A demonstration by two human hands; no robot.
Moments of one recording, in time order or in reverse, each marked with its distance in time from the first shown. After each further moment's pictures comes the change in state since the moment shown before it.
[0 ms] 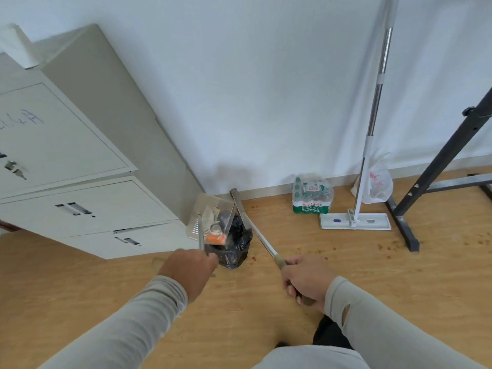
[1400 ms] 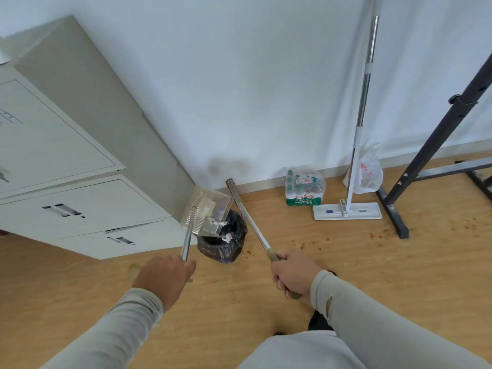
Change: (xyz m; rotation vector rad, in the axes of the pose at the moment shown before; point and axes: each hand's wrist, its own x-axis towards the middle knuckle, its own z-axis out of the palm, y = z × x) left_hand -0.022 -0.009 0.022 0.046 -0.076 -0.008; right_hand 0.010 0.013 0.003 -0.034 0.022 -0.043
